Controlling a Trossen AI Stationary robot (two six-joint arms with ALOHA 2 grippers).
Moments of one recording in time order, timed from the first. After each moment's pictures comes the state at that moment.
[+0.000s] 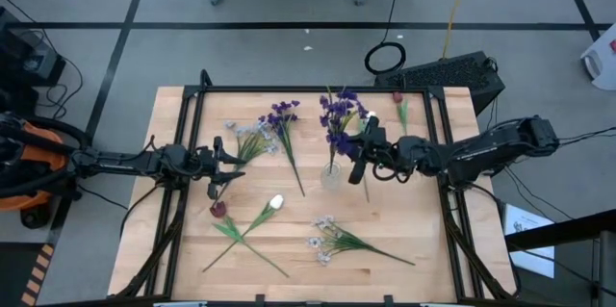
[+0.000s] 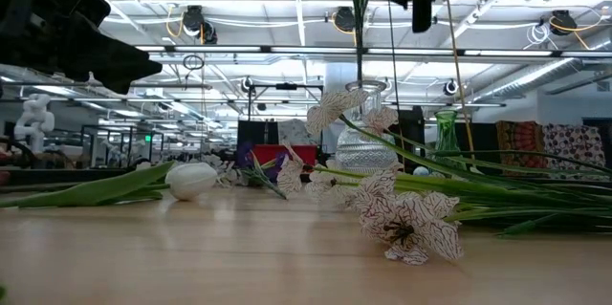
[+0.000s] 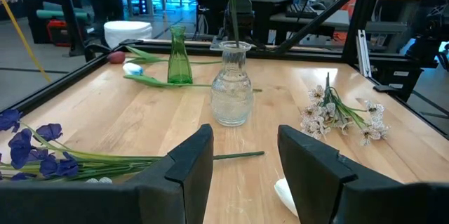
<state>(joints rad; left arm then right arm) -0.04 0.14 0.00 0.02 -0.03 -0.05 0.11 1.24 0.62 0.71 0.44 0.18</state>
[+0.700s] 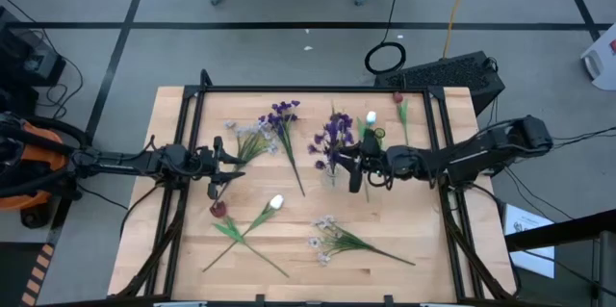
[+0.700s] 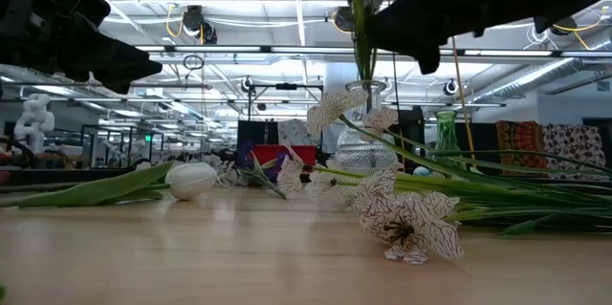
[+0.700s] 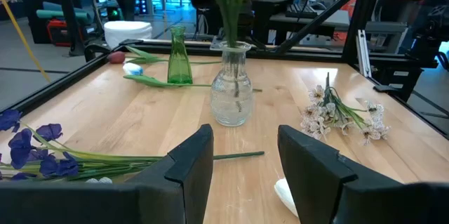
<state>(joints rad) -0.04 0.14 0.00 0.02 -0.03 -0.05 0.10 1.28 0.52 0.63 0.36 0.29</state>
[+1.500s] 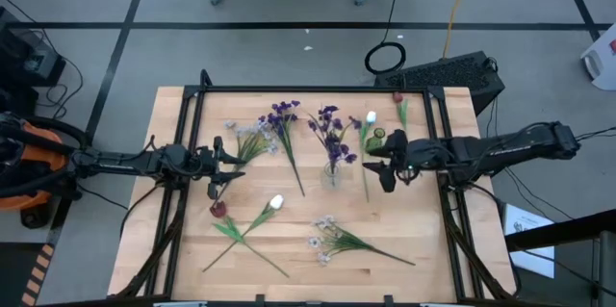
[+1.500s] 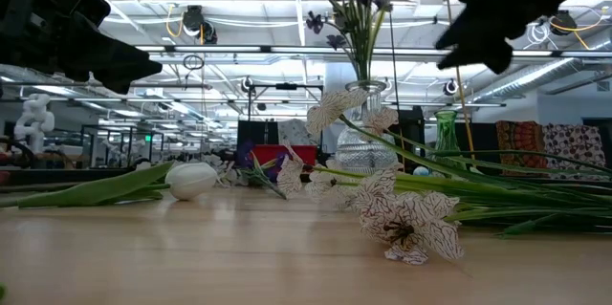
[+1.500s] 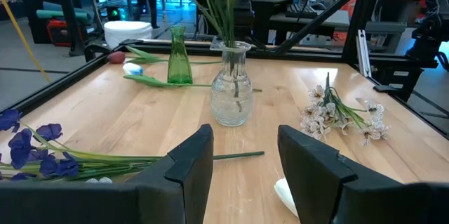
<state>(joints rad) -0.04 0.14 0.00 0.02 -0.03 -0.05 0.11 0.86 0.60 -0.32 0.28 0.56</state>
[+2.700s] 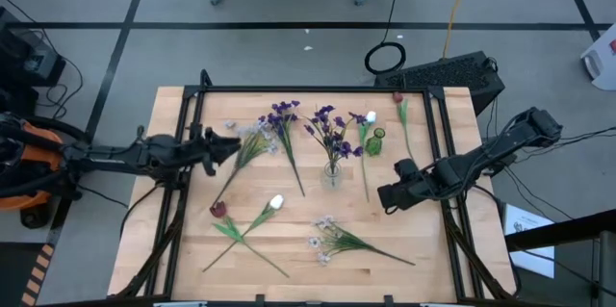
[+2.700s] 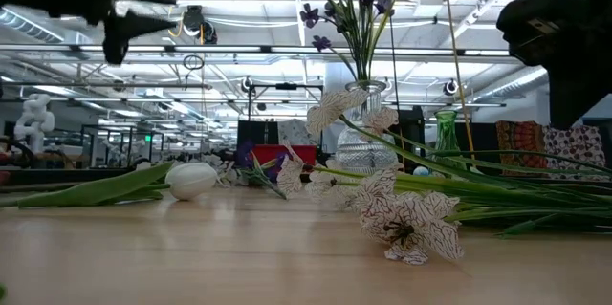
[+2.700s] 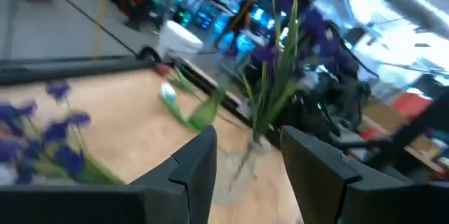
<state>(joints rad) -0.04 0.32 0.28 0.01 -0.32 -0.59 0.43 1.11 0.70 -0.85 0.21 1.67</state>
